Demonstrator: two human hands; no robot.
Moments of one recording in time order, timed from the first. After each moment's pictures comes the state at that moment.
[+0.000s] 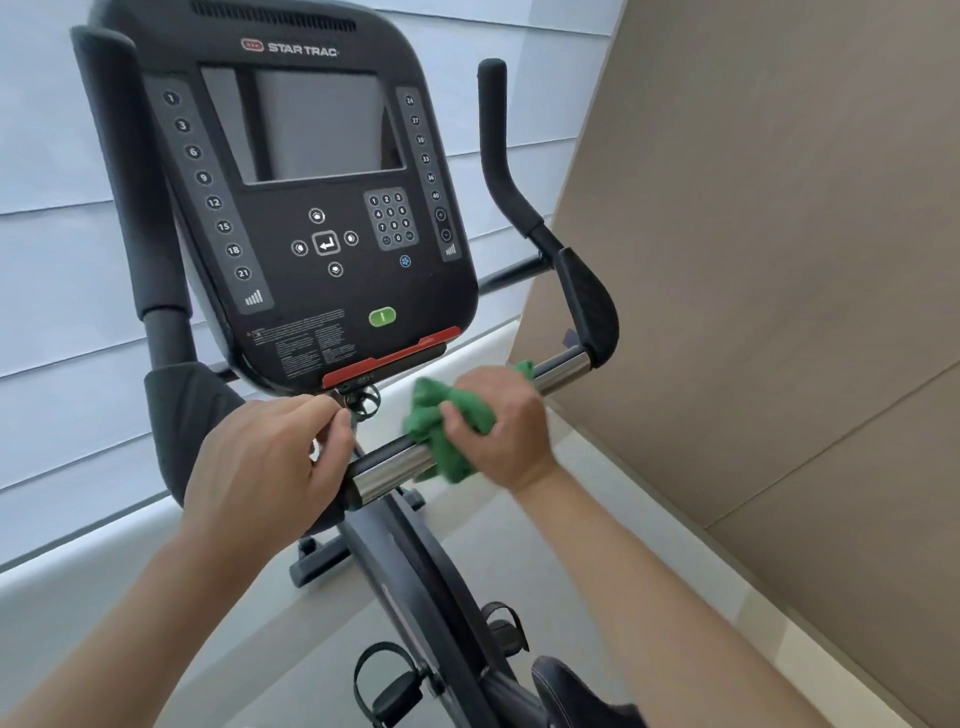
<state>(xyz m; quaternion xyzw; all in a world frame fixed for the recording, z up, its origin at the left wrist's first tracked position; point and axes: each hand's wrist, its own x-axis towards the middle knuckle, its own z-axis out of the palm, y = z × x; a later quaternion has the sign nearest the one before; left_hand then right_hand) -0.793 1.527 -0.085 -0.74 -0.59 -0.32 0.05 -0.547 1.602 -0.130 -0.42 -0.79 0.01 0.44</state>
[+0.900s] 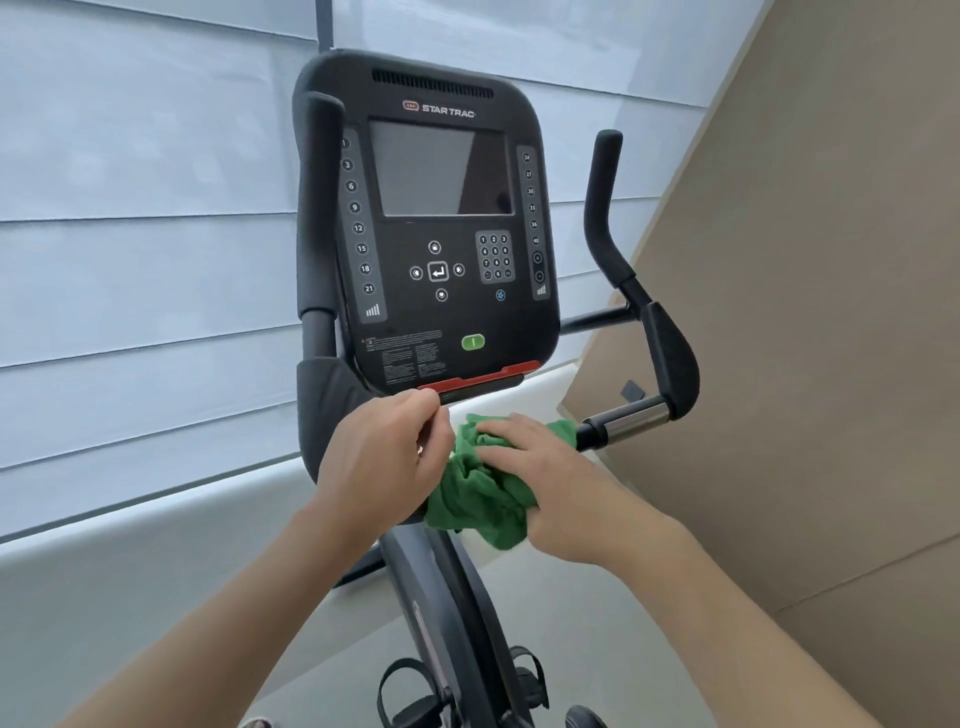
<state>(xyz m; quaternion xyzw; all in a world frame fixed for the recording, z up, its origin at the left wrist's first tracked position) -0.797 1.525 -0.087 -0.71 -0.56 -0.42 0.00 -0.582 1.539 -0.055 -0.40 -0.90 0.15 0.04</state>
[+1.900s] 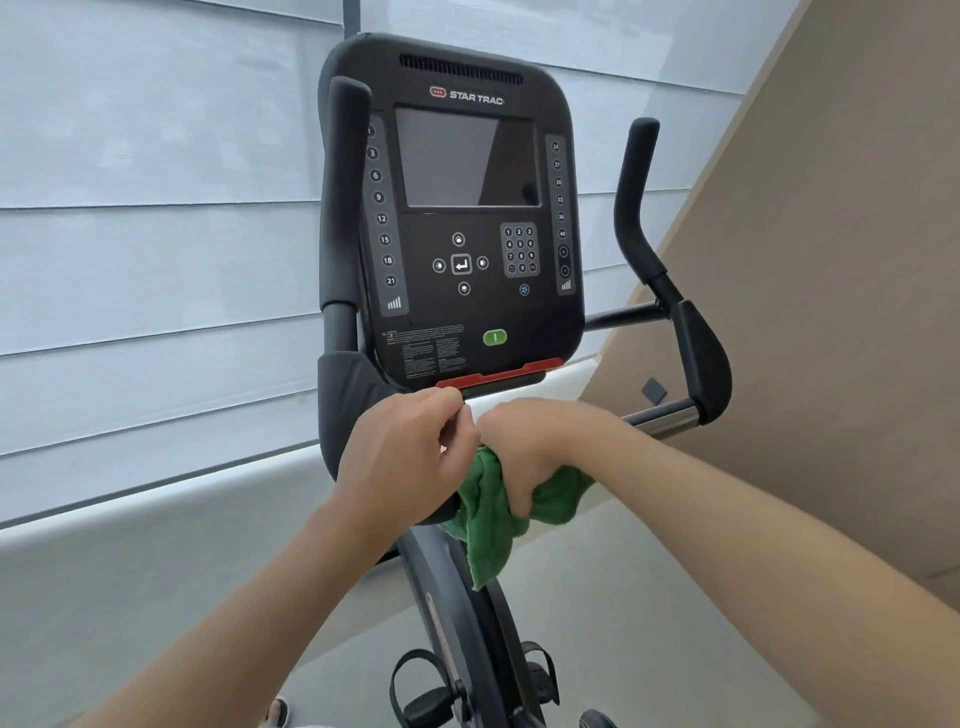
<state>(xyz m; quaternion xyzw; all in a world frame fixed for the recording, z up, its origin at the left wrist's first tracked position) -0.797 1.527 -0.085 -0.70 -0.57 -0.42 -0.01 -0.652 1.611 -0.032 -0.38 -0.86 0.13 -0.32</state>
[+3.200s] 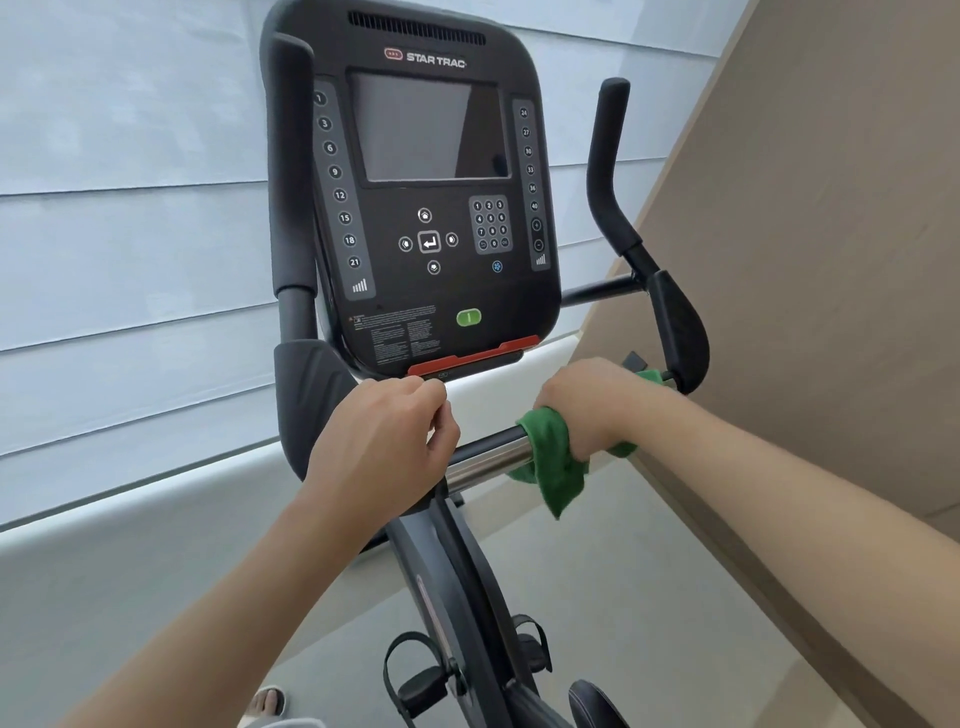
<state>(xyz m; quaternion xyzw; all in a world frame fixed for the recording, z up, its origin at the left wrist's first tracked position) -0.790 1.533 -0.082 -0.76 -0.57 -0.30 0.03 -0.562 1.655 -0.052 -0.41 -0.86 -0.02 -0.30</state>
